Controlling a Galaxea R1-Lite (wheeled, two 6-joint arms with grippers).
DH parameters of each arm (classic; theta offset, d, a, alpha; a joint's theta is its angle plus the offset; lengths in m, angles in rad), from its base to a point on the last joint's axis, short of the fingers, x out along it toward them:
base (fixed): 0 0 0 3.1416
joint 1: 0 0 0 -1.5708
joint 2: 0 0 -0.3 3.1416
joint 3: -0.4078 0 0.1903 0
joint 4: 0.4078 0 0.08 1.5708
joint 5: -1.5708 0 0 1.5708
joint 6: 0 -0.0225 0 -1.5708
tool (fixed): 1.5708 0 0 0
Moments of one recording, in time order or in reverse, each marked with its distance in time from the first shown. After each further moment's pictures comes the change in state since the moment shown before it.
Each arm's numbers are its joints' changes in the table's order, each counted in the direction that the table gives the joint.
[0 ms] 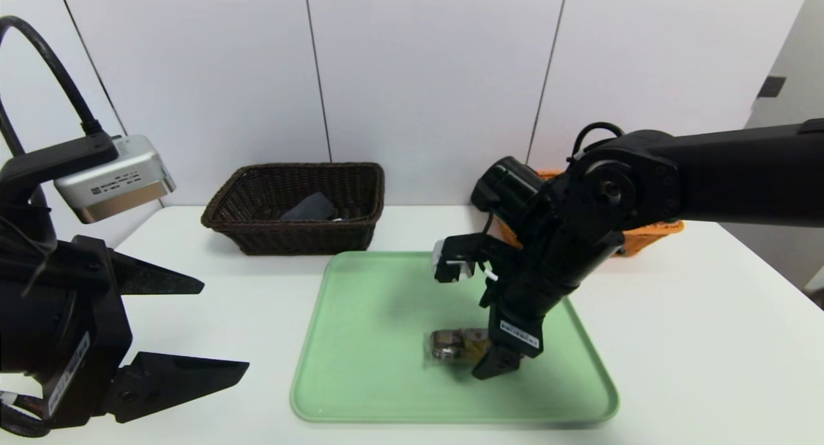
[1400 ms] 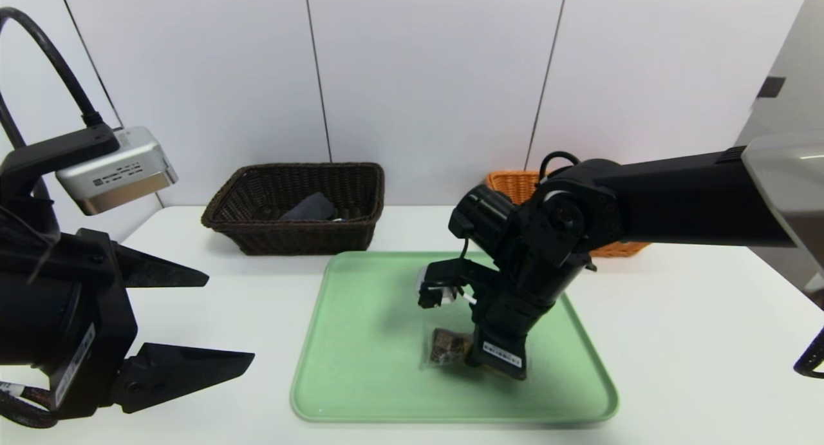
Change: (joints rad) left arm 0.001 -0.003 -0.002 -0.024 -0.001 0.000; right arm -0.027 -0.078 -0.003 -0.004 -0.006 -0.010
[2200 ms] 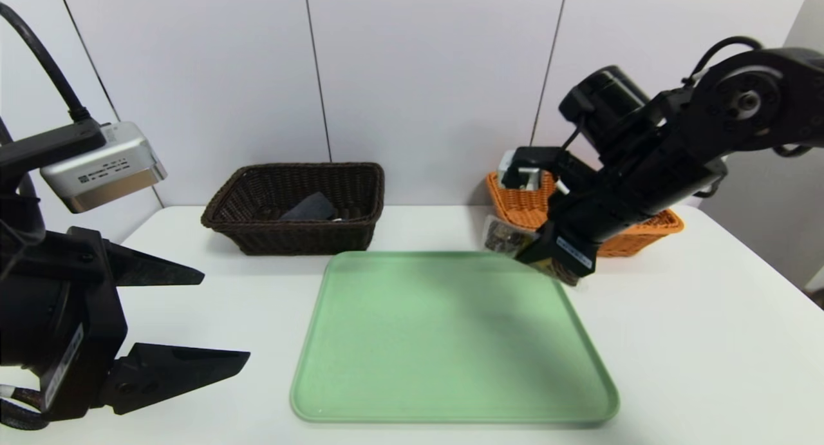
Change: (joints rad) left arm -0.001 0.013 -0.001 0.000 0.002 0.000; right arm 0.233 0.222 -0.110 0.004 0.004 0.016
